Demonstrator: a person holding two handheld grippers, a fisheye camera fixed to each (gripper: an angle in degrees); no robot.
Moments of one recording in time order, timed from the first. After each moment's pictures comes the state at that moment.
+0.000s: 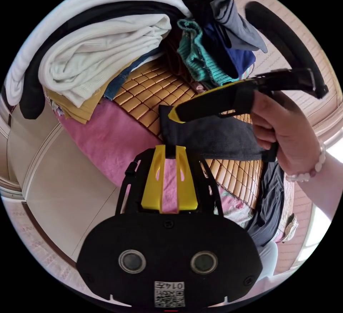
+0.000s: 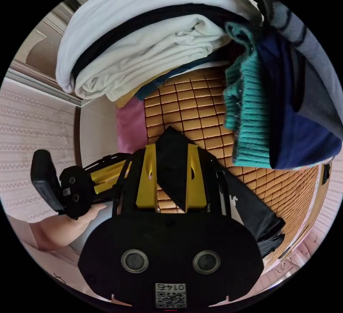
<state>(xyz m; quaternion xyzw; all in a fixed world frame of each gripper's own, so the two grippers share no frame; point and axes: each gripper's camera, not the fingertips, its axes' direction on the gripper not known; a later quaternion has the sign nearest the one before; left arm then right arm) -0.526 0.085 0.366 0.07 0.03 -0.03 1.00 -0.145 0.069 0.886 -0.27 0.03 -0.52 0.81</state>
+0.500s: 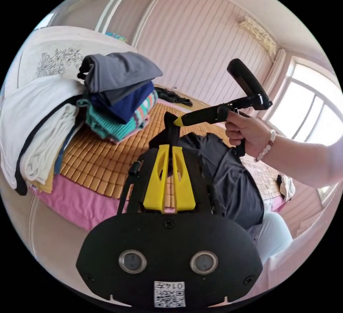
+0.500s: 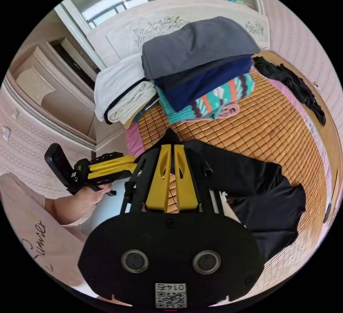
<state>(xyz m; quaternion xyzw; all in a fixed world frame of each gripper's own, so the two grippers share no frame) -0.386 0.124 0.275 0.23 0.16 0.19 0.94 0.045 0.035 0.724 -0.13 -0.09 -0.39 0.91</state>
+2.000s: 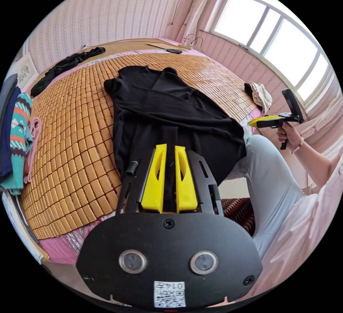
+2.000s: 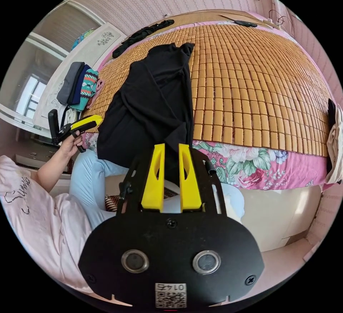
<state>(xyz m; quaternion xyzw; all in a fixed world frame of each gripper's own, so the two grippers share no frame) -0.020 0.169 0.426 -0.03 0.16 0.48 0.86 0.553 0.284 0.618 -0.06 0.02 0.02 1.00</state>
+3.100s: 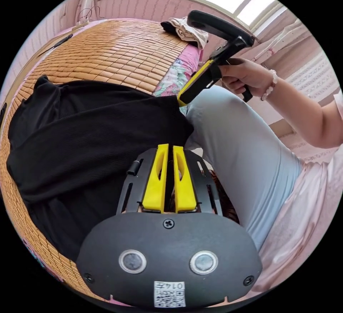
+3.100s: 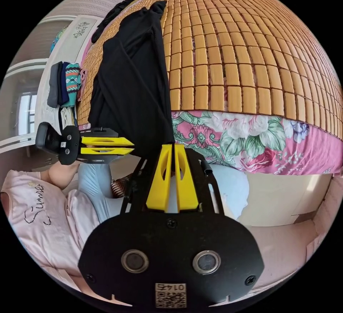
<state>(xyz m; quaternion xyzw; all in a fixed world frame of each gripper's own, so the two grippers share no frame) 0.177 0.239 0.501 -0.20 0.21 0.70 0.66 0.620 0.234 0.661 -0.21 -0.03 0.09 0.97</state>
